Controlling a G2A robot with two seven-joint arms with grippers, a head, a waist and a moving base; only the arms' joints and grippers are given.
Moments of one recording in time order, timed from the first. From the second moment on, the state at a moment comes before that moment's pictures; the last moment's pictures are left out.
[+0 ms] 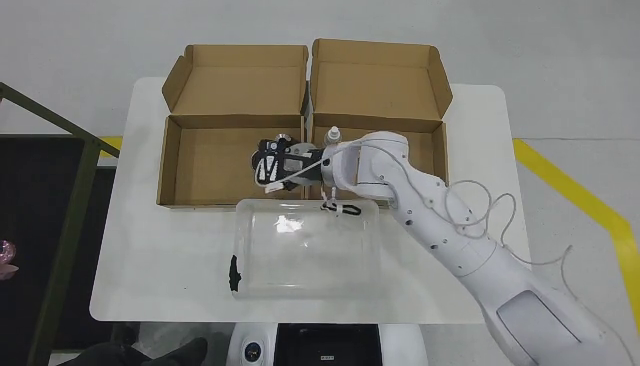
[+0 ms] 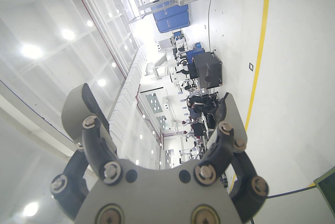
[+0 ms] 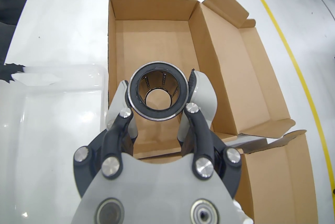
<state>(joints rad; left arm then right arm) -0.33 -0.16 -0.45 -1.44 1.96 -0.37 0.19 -0.63 -1.40 0.71 -1.39 -1.23 -0.69 0.46</state>
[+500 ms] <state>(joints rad) -0.33 -0.16 -0.45 -1.44 1.96 -0.37 0.19 -0.54 -1.47 0.61 -1.20 -1.20 -0.66 0.48</state>
